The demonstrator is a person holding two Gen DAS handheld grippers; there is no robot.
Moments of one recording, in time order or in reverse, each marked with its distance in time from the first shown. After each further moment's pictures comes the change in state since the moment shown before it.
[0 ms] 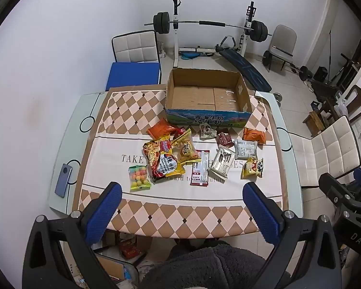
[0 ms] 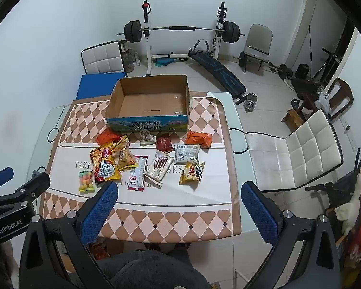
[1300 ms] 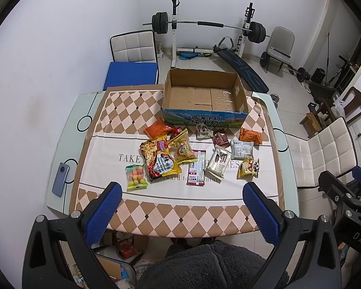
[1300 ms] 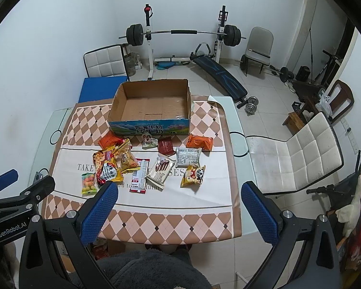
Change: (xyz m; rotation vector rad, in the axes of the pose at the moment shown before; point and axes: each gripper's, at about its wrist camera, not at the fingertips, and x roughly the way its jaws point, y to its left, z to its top) left arm -0.004 -0.008 0.000 0.001 -0.004 -0.007; right arm -0.006 0.000 0.001 0.010 -0.015 0.007
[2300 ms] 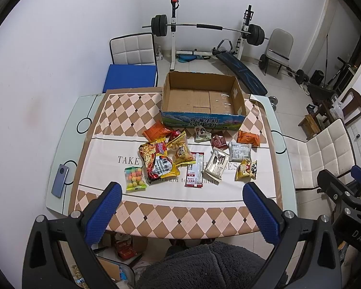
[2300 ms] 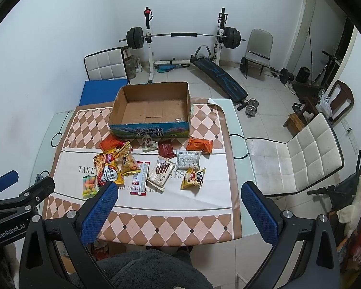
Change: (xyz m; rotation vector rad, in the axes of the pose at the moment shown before) left arm -0.003 -0.001 0.001 -0.002 -0.002 -0.007; right arm -0.001 -0.001 0.000 0.000 -0.010 0.001
